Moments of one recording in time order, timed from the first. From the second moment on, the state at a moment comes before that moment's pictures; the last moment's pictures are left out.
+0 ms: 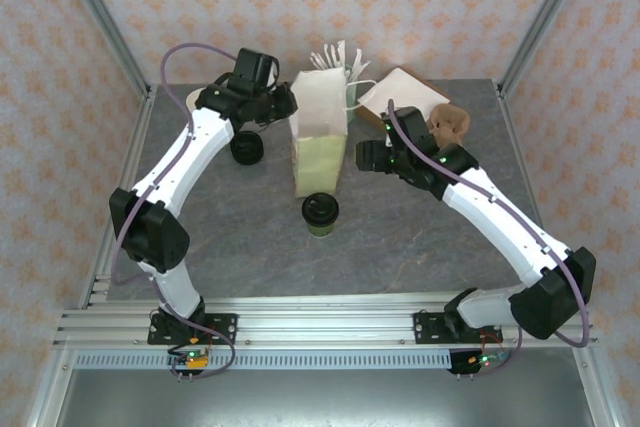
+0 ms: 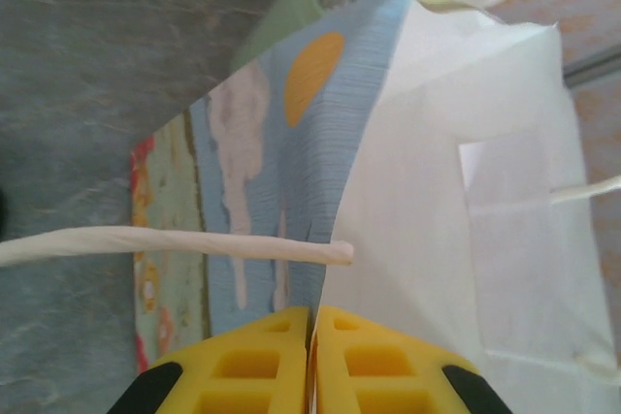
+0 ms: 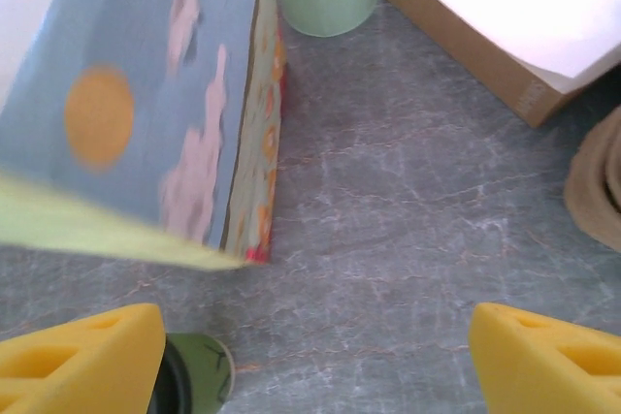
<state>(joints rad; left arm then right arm) -0.36 1.76 1.79 -0.77 0.13 -0.67 0.55 1.32 1.29 -0.76 0.14 0.41</state>
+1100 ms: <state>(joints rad) -0.53 1.80 1.83 -0.68 0.16 -0.74 0.04 1.55 1.48 -0.86 0.21 0.46</state>
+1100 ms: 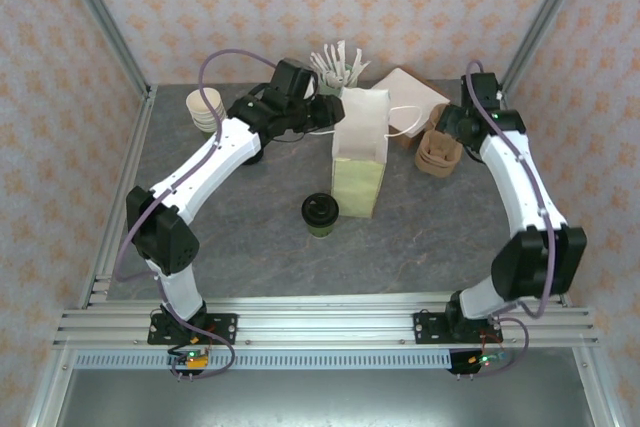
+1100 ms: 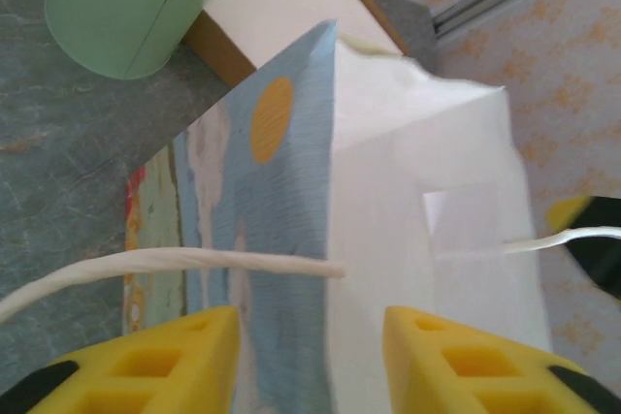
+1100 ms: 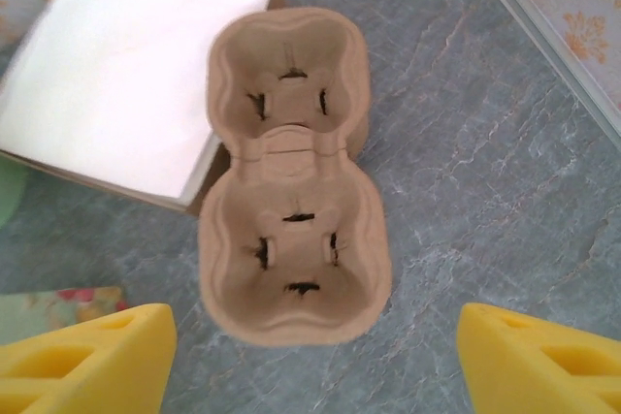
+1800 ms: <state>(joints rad) -0.53 1.80 1.89 -0.71 0.15 -0.70 0.03 2.01 1.79 -0.94 0.18 0.40</state>
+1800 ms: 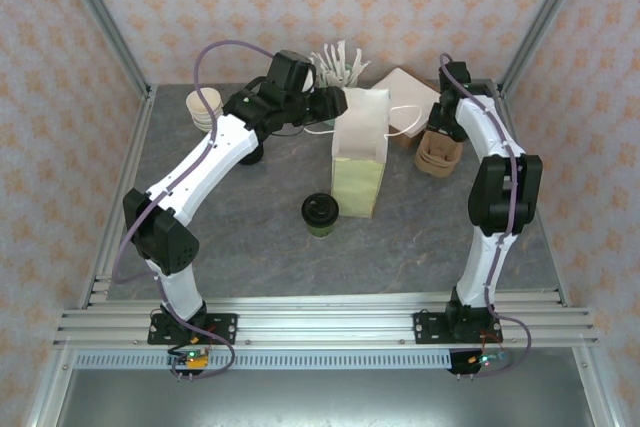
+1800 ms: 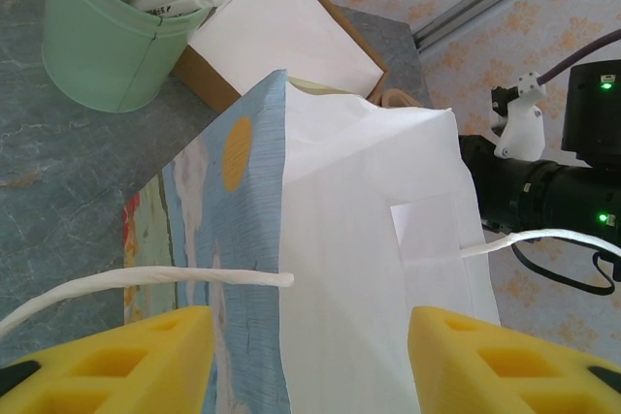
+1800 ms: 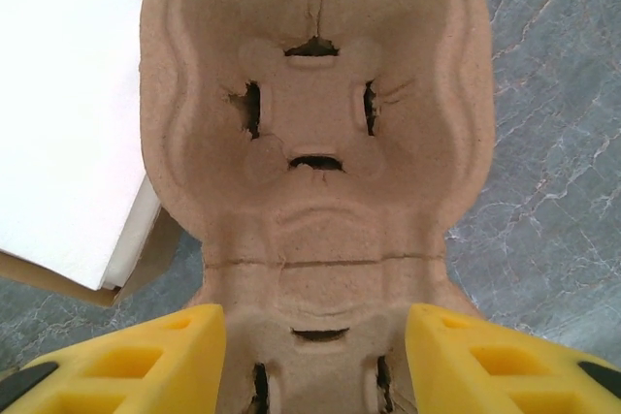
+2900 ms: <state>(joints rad) -0.53 1.80 1.89 -0.73 0.13 -0.67 -0.01 2.07 1.85 -0.99 0.12 0.36</state>
